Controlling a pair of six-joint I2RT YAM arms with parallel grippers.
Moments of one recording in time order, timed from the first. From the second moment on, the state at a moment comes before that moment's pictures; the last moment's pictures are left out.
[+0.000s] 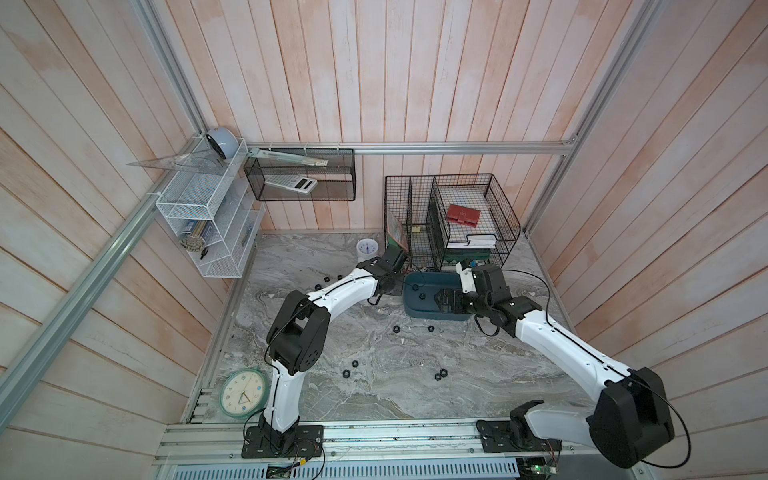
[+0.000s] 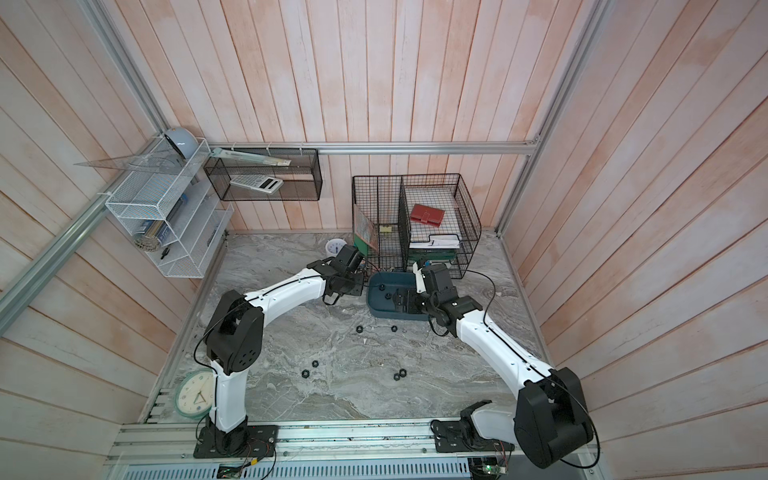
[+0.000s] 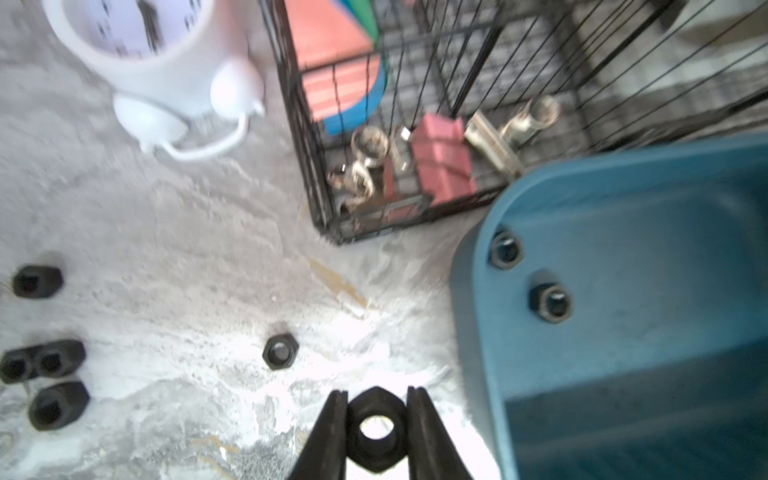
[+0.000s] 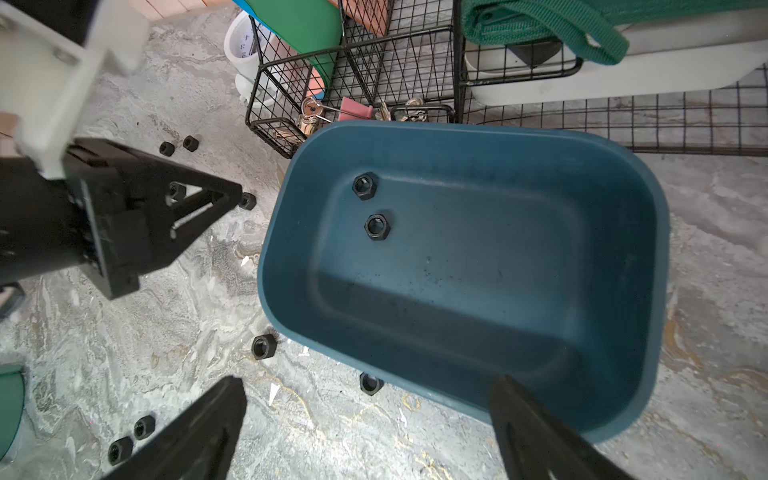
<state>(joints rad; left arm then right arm) -0.65 2.04 1.64 -0.58 -0.16 -0.35 0.42 1.27 0.89 -0.39 -0.12 0.37</state>
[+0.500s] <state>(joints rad) -0.74 2.17 1.84 -0.60 -0.12 -0.32 0.41 1.14 0.81 -0.42 -0.05 0.37</state>
